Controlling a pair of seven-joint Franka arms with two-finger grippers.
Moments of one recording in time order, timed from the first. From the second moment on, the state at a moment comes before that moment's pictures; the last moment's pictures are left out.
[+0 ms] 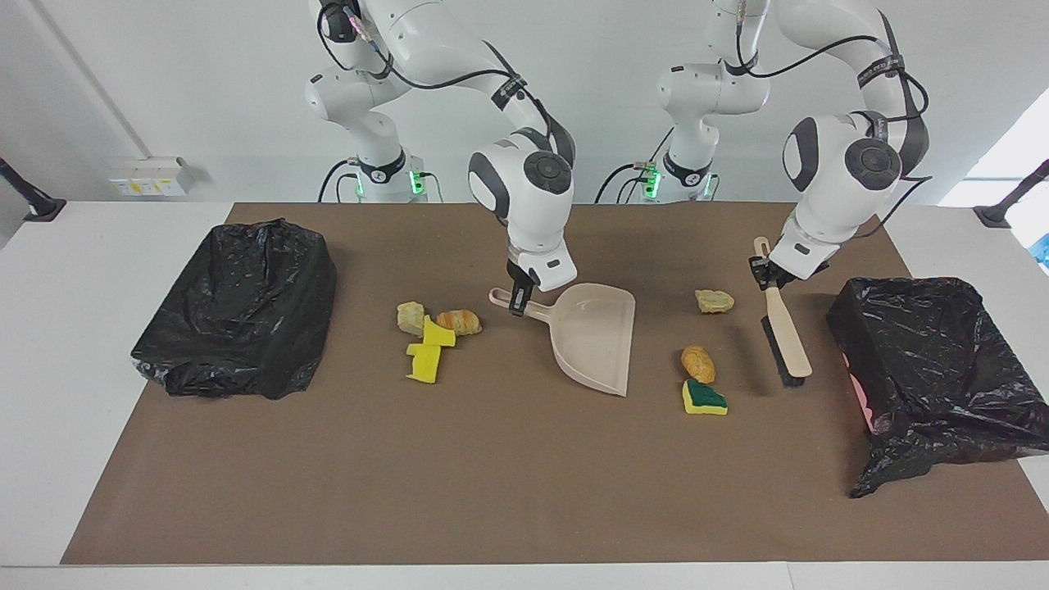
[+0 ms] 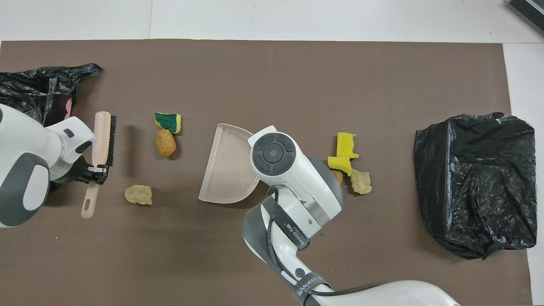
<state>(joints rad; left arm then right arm) -0.08 -0.01 0.04 -2.09 0.06 1.93 0.01 0.63 0.37 0.00 -1.74 -0.09 2.02 -0.61</state>
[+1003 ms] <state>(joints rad) -0.14 0.02 0.02 -2.02 -0.04 1.84 0.16 0.64 0.37 0.00 -1.74 -0.08 2.02 -0.52</state>
